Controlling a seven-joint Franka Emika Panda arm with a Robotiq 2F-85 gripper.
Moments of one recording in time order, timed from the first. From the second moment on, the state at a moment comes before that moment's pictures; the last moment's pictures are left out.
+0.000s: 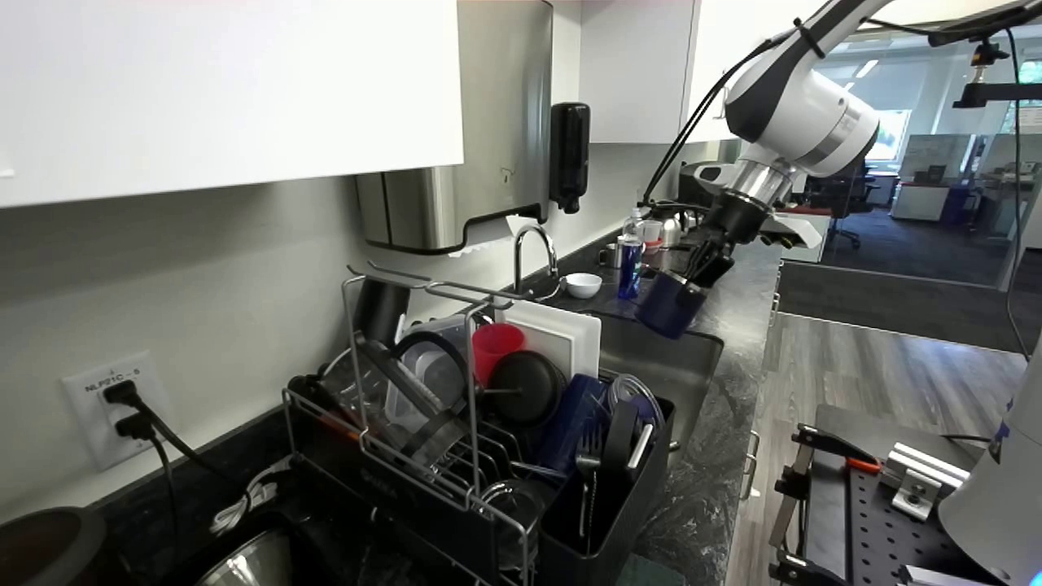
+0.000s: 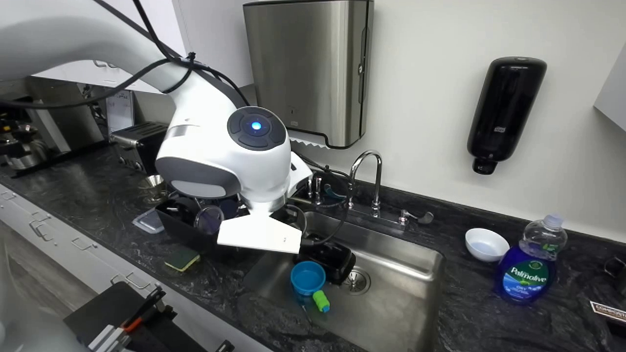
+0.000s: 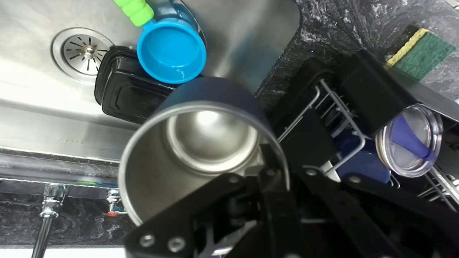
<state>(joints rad) -0.16 -0.29 -0.28 -2.75 0.72 2.51 -1.52</state>
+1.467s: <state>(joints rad) -0.16 0.36 -0.32 -2.28 0.87 2.77 -1.47</state>
